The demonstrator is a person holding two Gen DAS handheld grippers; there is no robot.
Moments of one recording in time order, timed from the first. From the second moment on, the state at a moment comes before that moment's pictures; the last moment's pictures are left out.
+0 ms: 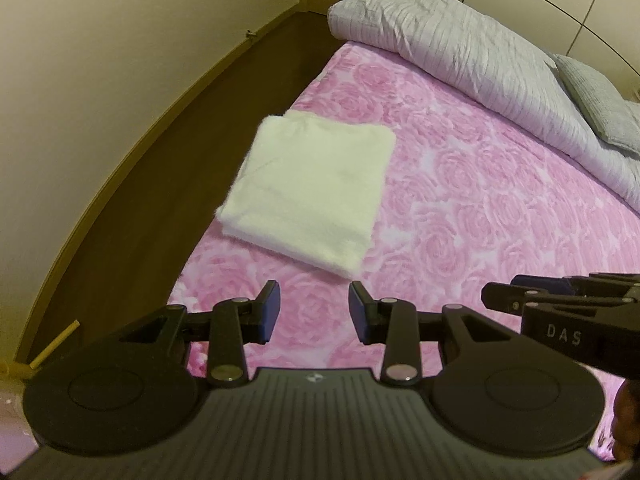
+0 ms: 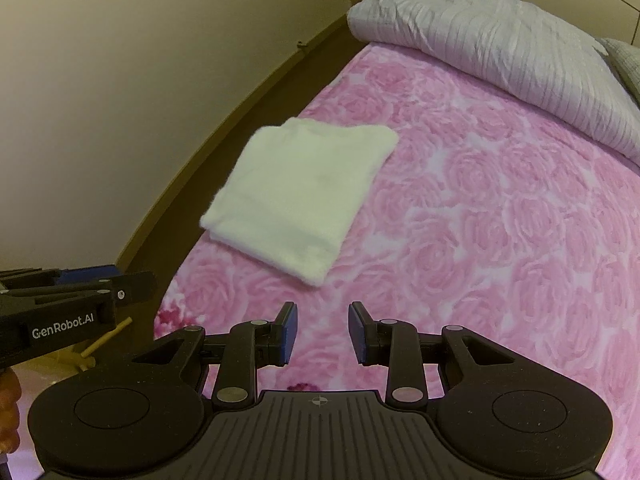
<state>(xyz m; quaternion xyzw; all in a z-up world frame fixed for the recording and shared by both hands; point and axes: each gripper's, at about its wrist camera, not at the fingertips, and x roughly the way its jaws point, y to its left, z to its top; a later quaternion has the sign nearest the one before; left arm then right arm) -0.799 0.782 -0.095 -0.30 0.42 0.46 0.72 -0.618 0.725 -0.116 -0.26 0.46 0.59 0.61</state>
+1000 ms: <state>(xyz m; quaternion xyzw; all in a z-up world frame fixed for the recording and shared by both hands) -0.722 0.665 -0.092 -0.32 0.35 0.57 0.67 -0.526 0.661 -0.108 -0.31 0.40 0.68 0.54</state>
